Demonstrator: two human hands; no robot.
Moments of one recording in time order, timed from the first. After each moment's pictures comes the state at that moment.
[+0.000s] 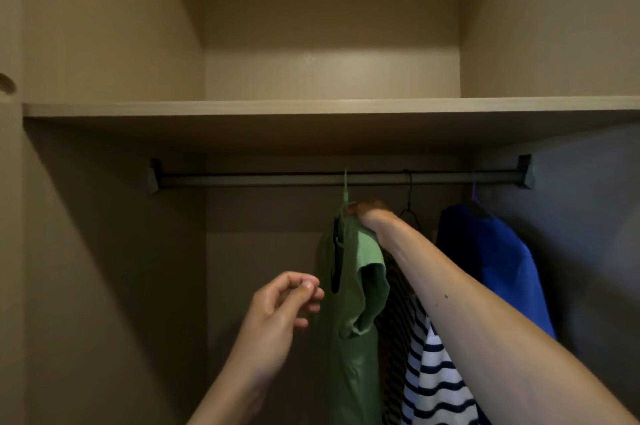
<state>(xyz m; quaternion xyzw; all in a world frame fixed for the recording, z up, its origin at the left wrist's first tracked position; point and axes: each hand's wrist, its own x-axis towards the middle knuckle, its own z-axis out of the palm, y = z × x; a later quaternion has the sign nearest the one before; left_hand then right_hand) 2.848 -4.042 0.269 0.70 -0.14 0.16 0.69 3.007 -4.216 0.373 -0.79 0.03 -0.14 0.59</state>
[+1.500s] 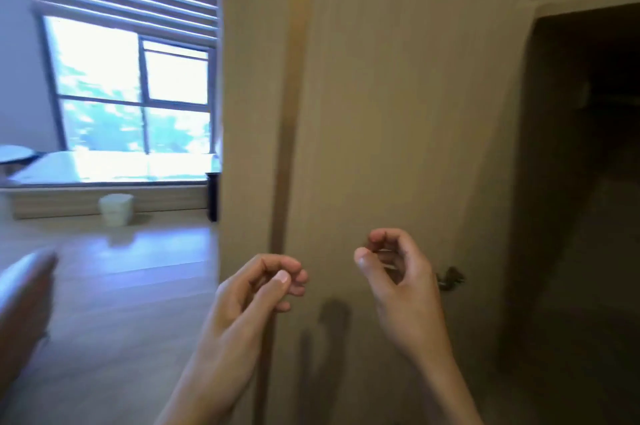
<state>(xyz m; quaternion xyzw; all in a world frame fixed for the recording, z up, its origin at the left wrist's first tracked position) 2.482 -3.853 0.140 0.60 0.19 0.55 0.55 2.662 -3.905 0.163 -0.57 -0.49 0.08 0.65</state>
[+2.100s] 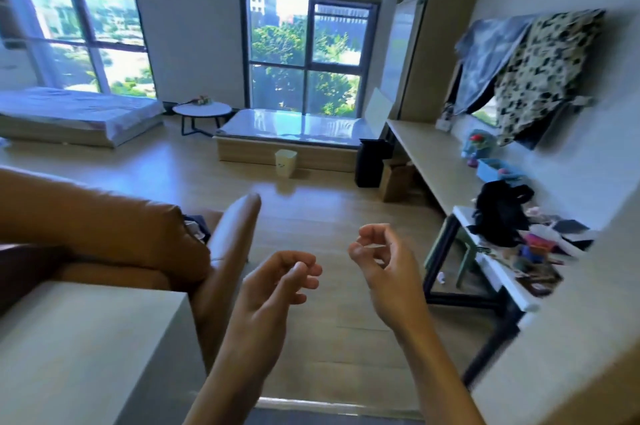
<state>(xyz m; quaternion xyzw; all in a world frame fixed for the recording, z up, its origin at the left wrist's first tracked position) 2.126 -3.673 0.075 0.51 0.42 0.60 0.44 2.298 -3.624 0.078 -0.54 -0.58 0.31 0.52</state>
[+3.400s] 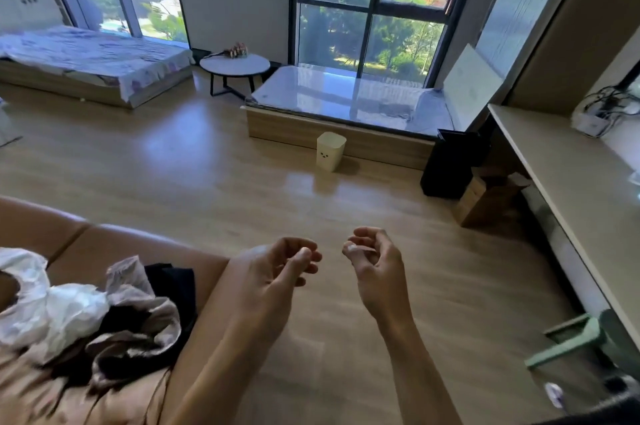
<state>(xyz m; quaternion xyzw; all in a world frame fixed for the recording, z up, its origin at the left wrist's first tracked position) 1.999 -2.834 -0.015 0.43 0.53 0.57 0.44 2.149 -2.767 -0.043 -0.55 -0.55 0.41 0.47</state>
